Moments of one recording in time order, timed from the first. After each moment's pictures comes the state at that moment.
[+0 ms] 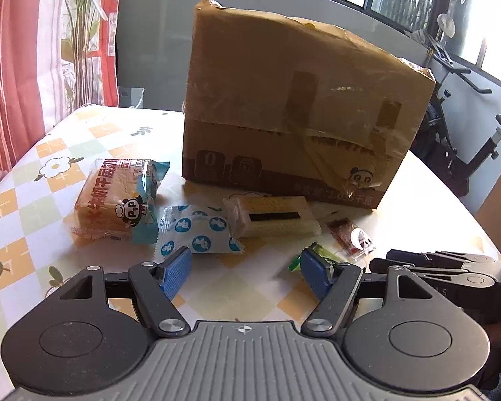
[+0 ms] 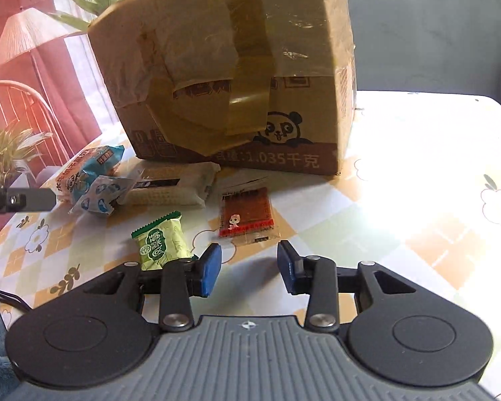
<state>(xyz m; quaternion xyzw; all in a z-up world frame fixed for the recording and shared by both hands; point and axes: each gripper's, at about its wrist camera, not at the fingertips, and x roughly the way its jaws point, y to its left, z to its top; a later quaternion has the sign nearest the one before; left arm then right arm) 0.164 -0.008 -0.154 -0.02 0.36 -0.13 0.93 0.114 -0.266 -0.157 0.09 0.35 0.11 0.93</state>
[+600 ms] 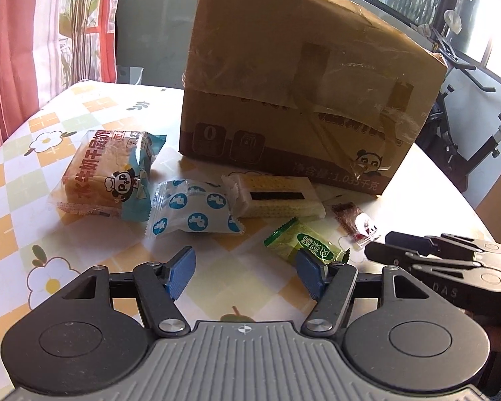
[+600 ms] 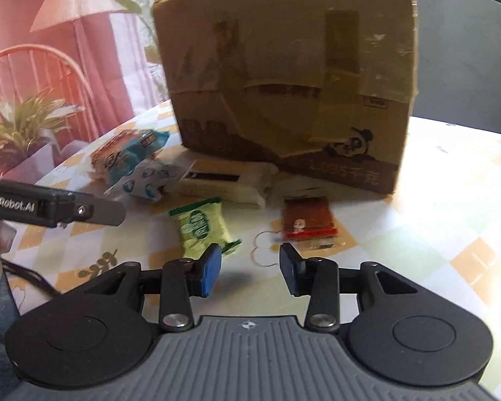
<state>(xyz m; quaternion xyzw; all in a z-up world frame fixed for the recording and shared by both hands) 0.175 -0.009 -0.173 -0.04 0.38 -0.14 0.91 0.112 -0.238 -0.145 0.05 0.33 0.12 0.93</state>
